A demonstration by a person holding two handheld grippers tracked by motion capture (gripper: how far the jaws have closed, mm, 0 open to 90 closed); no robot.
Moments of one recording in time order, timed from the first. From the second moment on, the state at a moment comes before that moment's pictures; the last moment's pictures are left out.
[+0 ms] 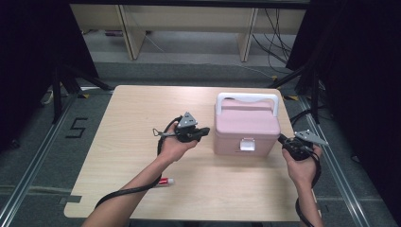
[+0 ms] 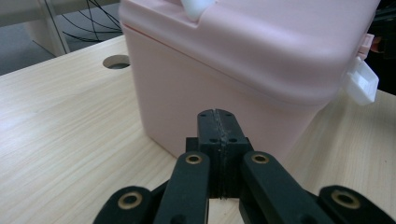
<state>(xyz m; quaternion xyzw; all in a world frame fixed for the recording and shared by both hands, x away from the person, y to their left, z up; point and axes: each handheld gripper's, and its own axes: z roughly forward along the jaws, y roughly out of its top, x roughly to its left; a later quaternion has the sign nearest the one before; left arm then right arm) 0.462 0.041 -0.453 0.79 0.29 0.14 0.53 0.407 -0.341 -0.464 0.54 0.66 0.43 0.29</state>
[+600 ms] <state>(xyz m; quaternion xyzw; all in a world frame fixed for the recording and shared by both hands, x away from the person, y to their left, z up) 0.474 0.039 -0.458 0.79 0.28 0.13 0.54 0.412 -0.340 -0.461 0.49 0.68 0.46 0.28</state>
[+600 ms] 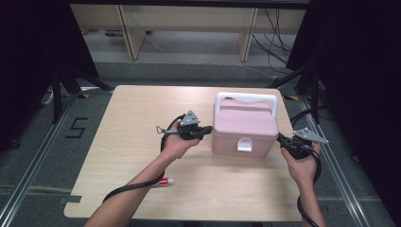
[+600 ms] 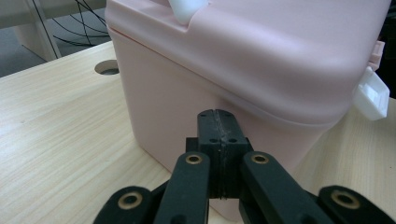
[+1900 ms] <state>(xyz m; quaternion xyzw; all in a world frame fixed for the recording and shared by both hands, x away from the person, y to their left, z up) 0.446 0.195 -0.458 0.76 0.34 0.19 0.52 0.437 -0.189 -0.460 0.41 0.75 0.48 0.22</state>
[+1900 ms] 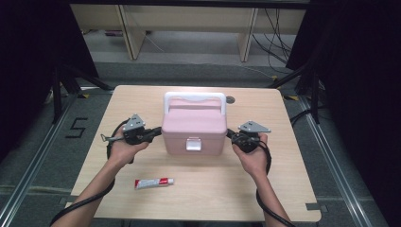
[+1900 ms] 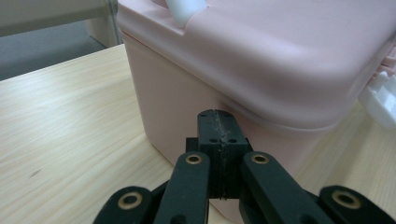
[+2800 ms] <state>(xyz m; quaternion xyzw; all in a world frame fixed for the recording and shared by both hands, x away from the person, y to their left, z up) 0.411 0.282 -0.465 0.74 0.39 0.22 0.51 0.427 -0.107 -0.458 0.35 0.78 0.48 0.18</state>
